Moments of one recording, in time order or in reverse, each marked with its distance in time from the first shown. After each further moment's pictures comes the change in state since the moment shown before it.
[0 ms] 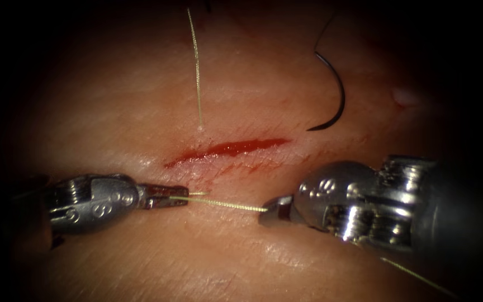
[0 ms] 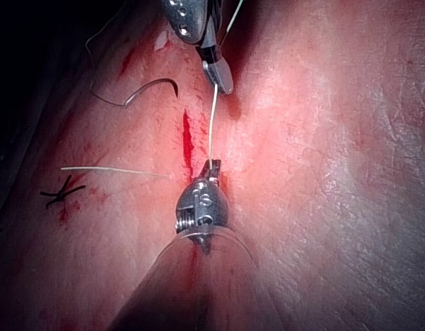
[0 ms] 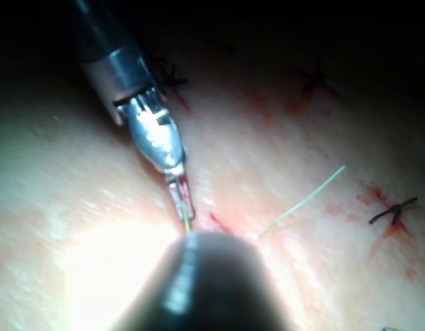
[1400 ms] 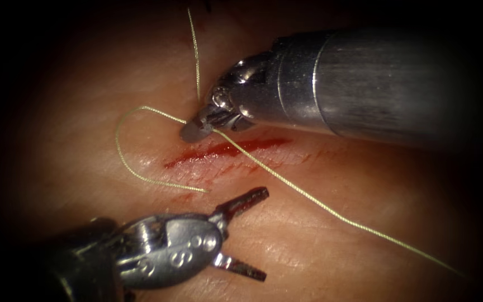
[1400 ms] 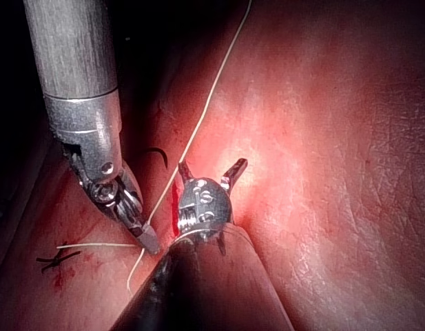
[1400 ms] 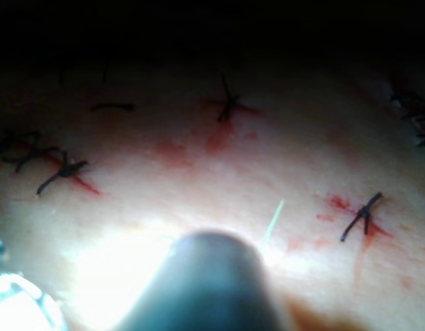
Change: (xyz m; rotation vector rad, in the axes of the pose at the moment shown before) right arm 0.009 0.010 0.007 0.127 0.134 0.528; left arm 0.013 0.003 0.003 0.090 0.095 -0.055
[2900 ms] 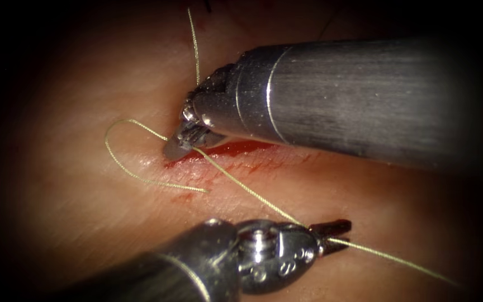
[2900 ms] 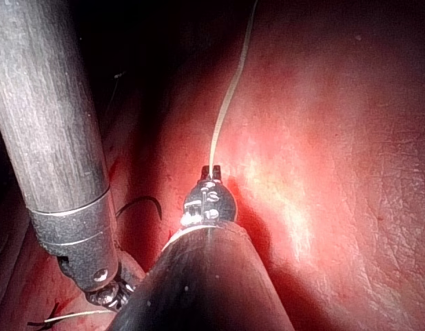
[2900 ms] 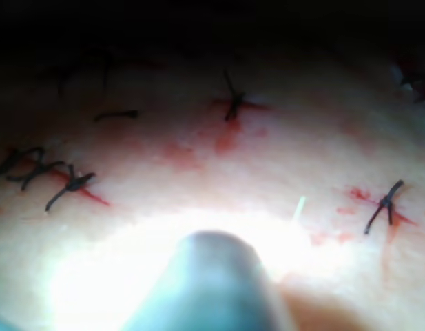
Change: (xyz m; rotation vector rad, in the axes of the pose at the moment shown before) right arm 0.000 -0.001 0.003 -0.038 -0.042 0.098; left arm 0.003 0.001 0.007 0.069 -0.114 0.208
